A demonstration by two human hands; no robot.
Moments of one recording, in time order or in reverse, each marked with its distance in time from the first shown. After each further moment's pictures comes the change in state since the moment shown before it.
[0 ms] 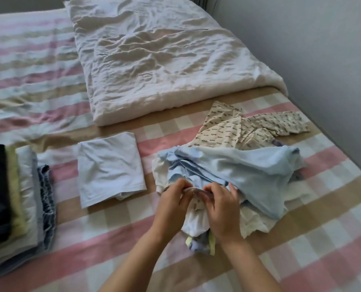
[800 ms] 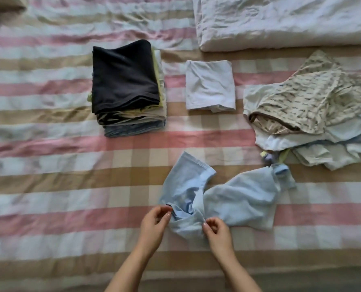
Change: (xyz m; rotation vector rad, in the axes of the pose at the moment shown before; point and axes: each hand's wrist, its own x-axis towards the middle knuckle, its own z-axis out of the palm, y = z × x) left_hand -0.366 -0.069 -0.139 -0.192 0.281 -0.740; right_hand -0.319 -0.114 0.033 0.493 -0.702 0.630
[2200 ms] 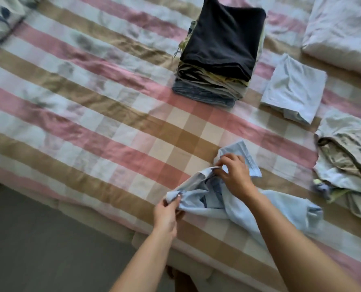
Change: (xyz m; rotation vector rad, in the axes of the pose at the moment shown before) left_hand -0.031 -0.052 0.008 -1.140 0.458 -0.633; right_hand 0.083 -0.089 0.052 -1.007 -0.267 -0.696
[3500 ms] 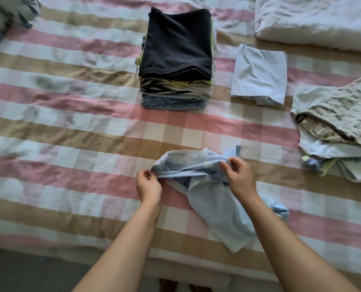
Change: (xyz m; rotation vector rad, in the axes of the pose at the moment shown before) left_hand 0.059 0.068 0.049 0.568 0.180 0.561; right_hand -0.020 0.017 -0.003 0.636 0.331 0.353
